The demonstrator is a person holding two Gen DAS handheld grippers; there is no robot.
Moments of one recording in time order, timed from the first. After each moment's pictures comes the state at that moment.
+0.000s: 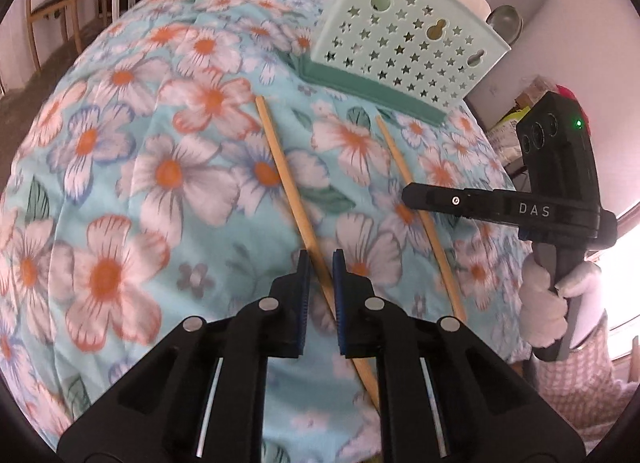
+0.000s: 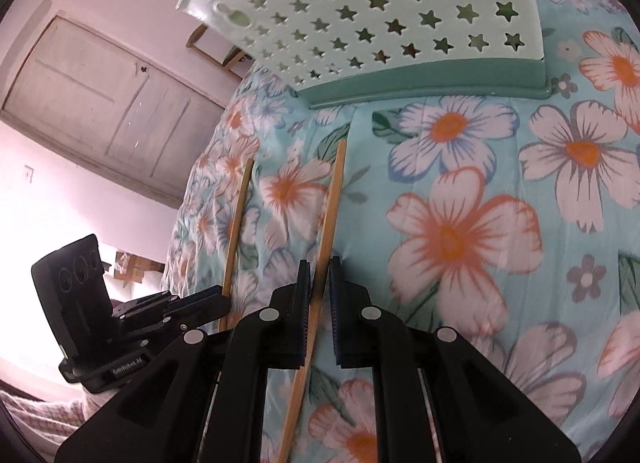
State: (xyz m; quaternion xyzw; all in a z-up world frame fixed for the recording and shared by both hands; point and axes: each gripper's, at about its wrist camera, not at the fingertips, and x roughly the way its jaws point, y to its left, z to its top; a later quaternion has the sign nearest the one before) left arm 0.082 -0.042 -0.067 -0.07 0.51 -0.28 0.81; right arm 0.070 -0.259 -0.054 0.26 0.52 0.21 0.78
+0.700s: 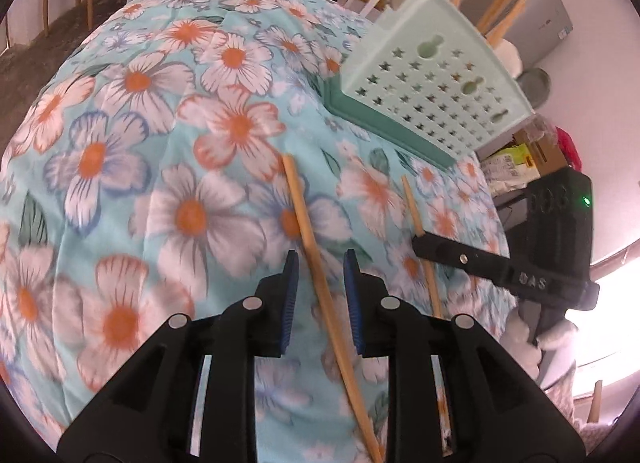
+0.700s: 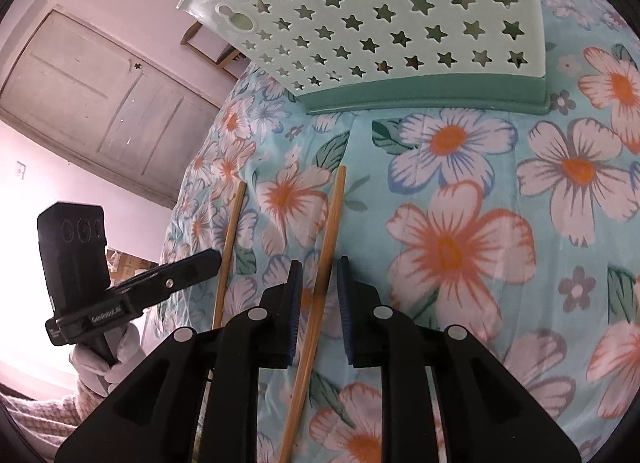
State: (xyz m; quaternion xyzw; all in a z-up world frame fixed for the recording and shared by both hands) left arm 0.127 -0.032 -0.067 -0.14 0.52 -0.27 0.80; right arm 0.082 -0.255 -0.051 0.25 0.53 0.19 0.79
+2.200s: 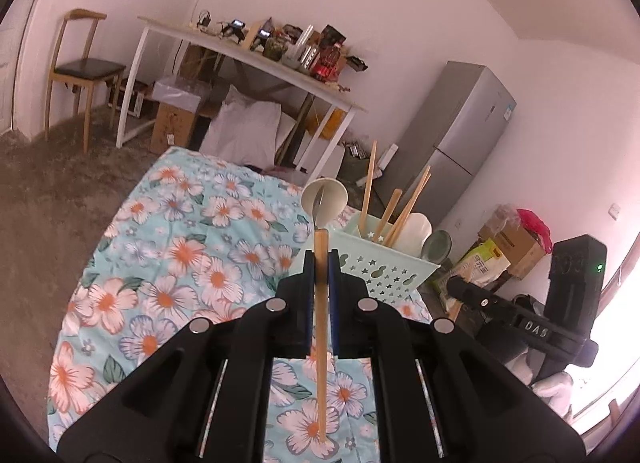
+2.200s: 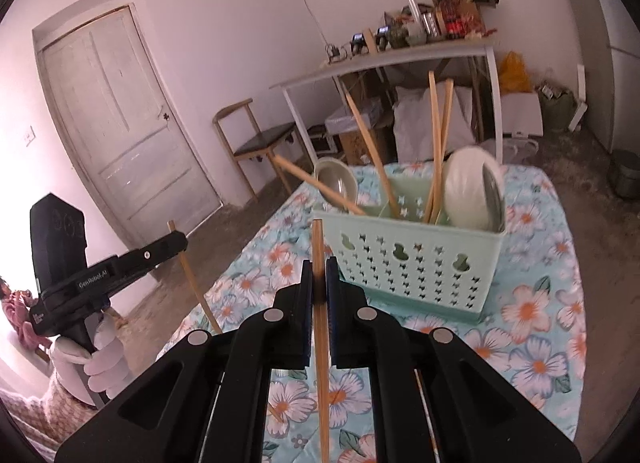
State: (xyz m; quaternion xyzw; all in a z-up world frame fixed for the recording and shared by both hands) left arm 0.113 0.006 0.070 -0.18 0.28 -0.28 0.90; right arm 0.060 -0.227 0.111 0.13 0.31 0.15 0.93
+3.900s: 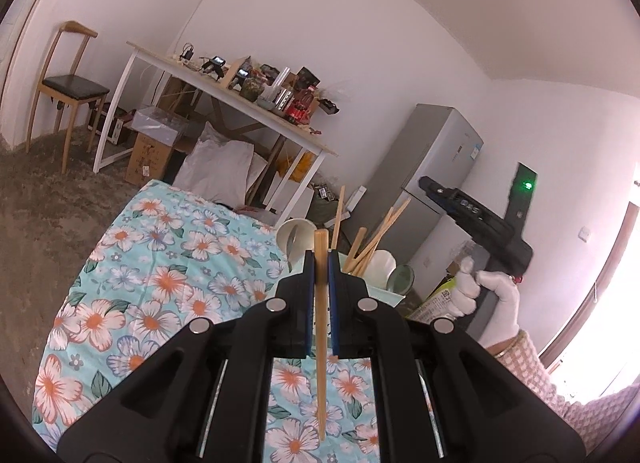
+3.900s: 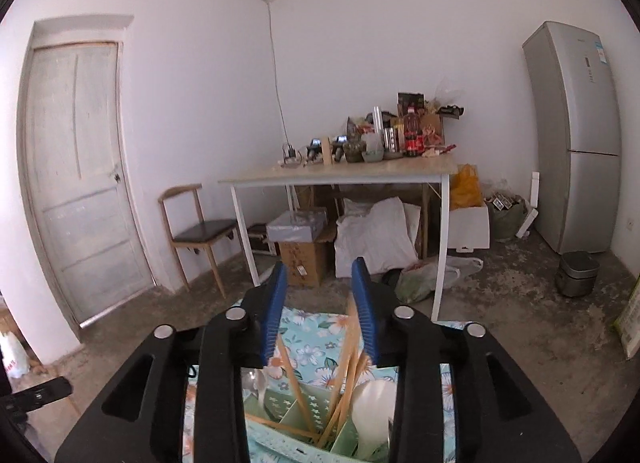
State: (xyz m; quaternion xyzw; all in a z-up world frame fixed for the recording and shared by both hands) left arm 0.089 0.031 0.077 -0.23 0.19 -0.32 0.90; right arm 0.123 -0.269 0.199 0.06 0.14 0.04 0.99
